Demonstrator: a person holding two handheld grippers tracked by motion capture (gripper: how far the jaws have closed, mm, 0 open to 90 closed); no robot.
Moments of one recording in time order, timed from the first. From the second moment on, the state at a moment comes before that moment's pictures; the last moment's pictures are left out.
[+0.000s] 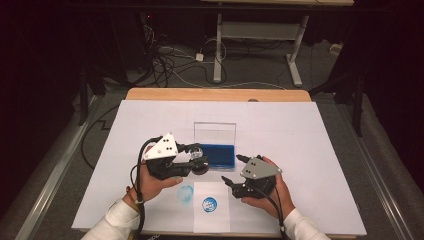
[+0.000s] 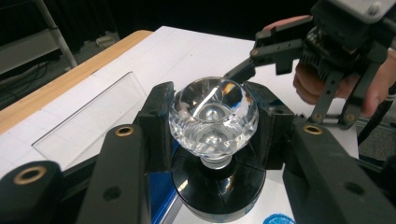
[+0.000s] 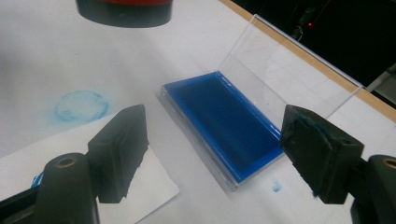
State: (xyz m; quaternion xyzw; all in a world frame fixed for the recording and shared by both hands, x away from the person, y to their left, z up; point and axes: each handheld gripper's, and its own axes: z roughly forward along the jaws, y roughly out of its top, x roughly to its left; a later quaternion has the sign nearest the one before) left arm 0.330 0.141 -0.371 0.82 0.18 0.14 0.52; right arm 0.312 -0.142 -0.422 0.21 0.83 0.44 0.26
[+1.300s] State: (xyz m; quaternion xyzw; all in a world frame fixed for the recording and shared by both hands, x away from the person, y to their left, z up) left arm 0.337 0.161 -0.368 0.82 0.20 0.17 0.51; right arm 0.281 -0.208 -0.418 0.26 0.81 0.43 0.30
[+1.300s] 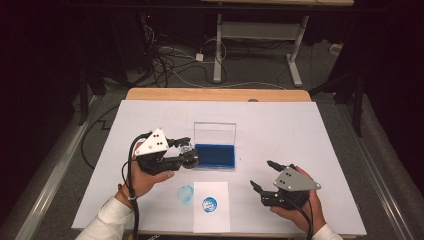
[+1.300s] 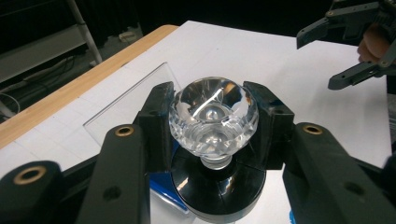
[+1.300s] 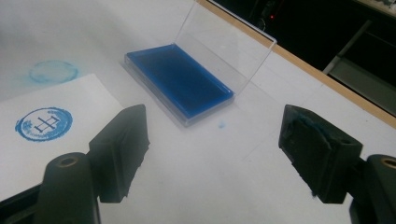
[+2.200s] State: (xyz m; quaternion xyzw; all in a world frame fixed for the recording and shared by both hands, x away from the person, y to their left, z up) left arm 0.362 0.168 -0.377 0.83 0.23 0.18 0.48; right arm 0.279 -0.221 -0.423 0.27 0.81 0.42 0.30
